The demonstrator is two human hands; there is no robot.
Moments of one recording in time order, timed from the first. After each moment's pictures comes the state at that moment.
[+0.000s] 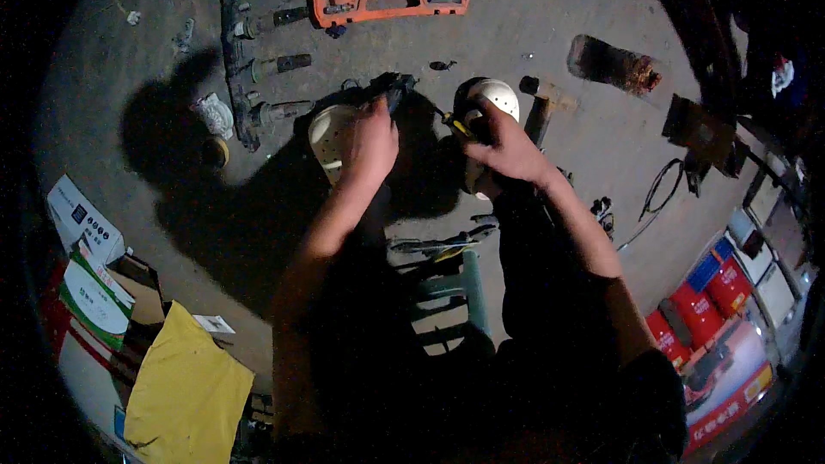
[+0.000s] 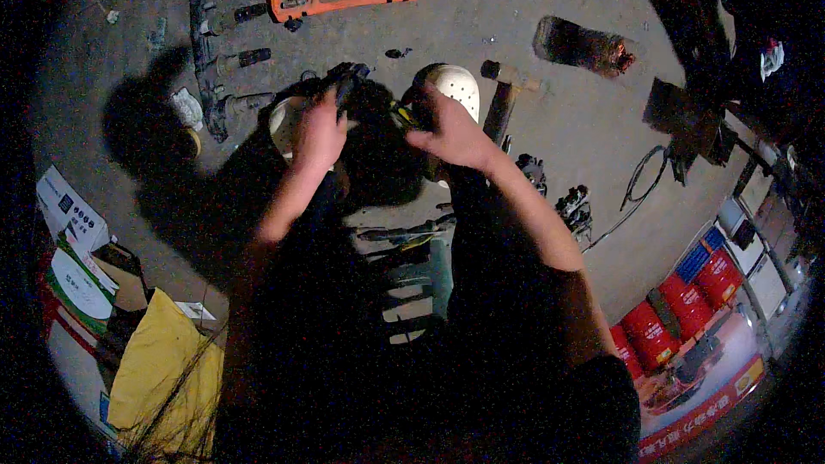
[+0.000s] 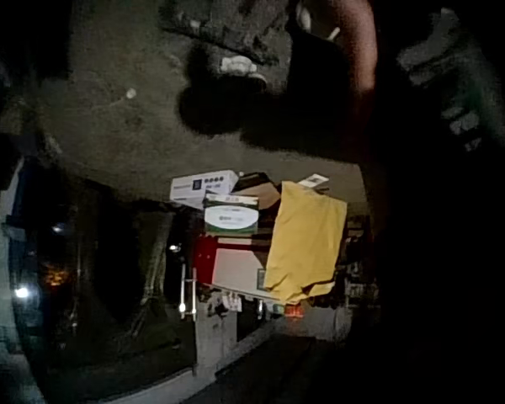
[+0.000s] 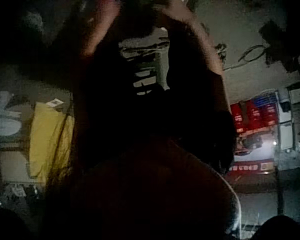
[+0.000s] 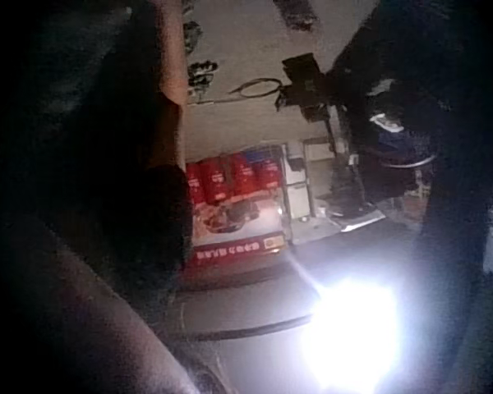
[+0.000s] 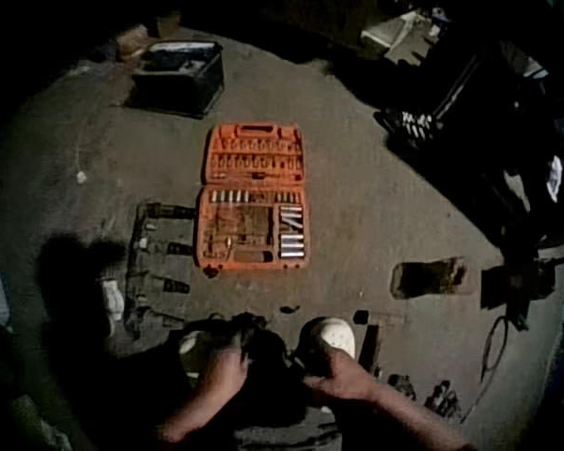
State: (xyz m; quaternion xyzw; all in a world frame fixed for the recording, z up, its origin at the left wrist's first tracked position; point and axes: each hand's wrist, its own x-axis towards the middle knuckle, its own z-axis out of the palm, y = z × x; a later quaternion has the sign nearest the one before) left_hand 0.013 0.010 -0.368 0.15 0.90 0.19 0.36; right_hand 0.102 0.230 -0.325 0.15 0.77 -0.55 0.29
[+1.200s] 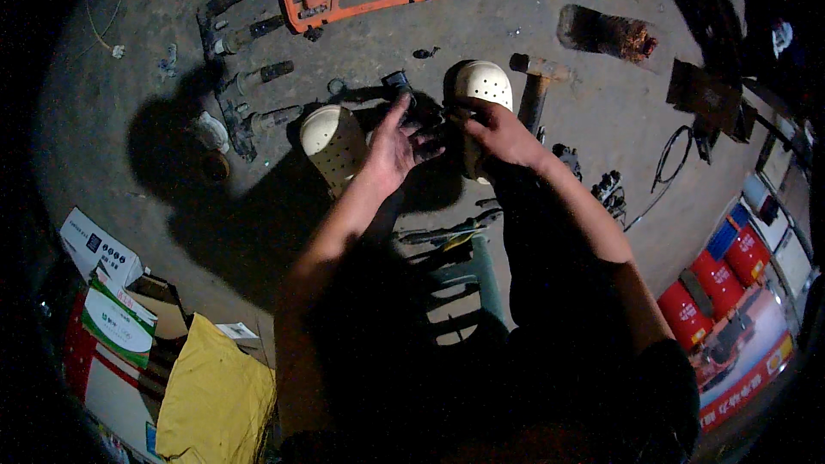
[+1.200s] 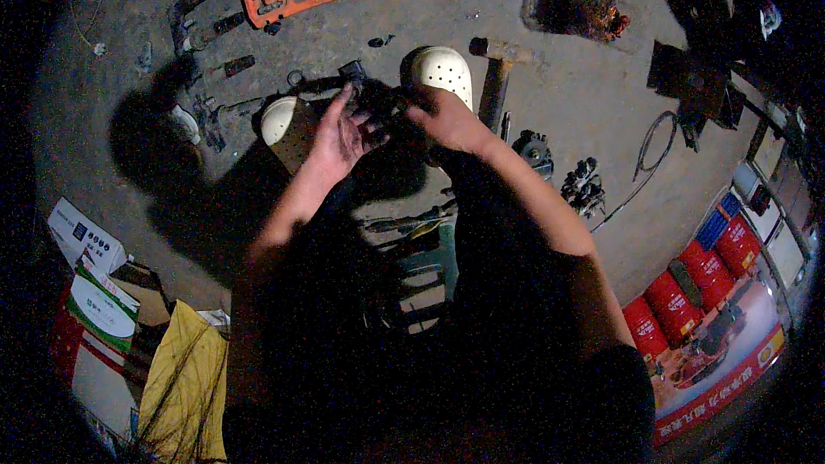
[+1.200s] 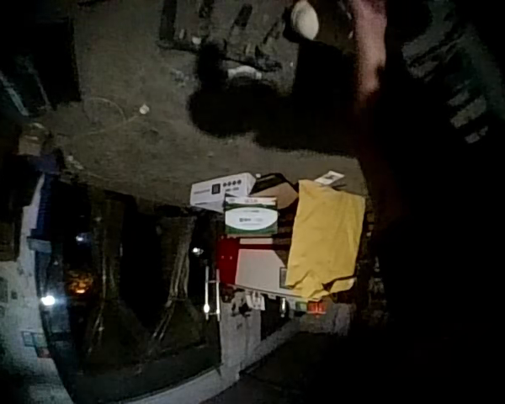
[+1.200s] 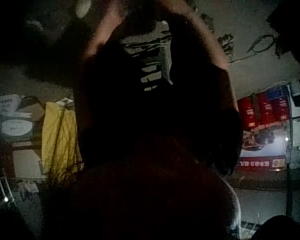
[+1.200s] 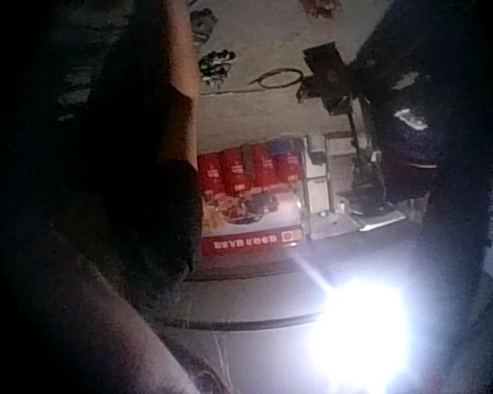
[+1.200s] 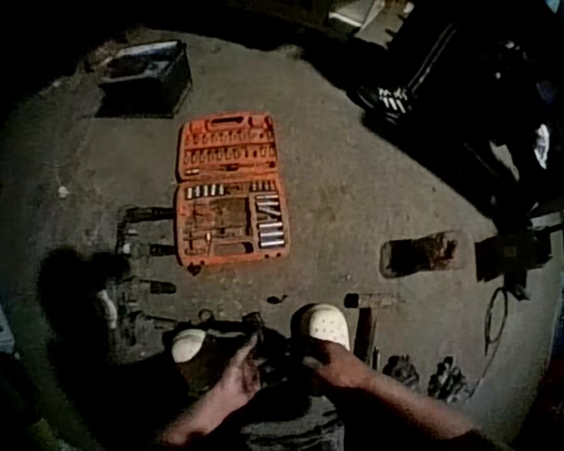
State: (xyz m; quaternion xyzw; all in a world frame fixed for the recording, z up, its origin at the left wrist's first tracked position) left_hand 0.035 0.040 -0.355 -0.35 0.33 0.65 0.59; right_hand 0.125 0.232 -0.340 0.22 0.72 -0.60 0.28
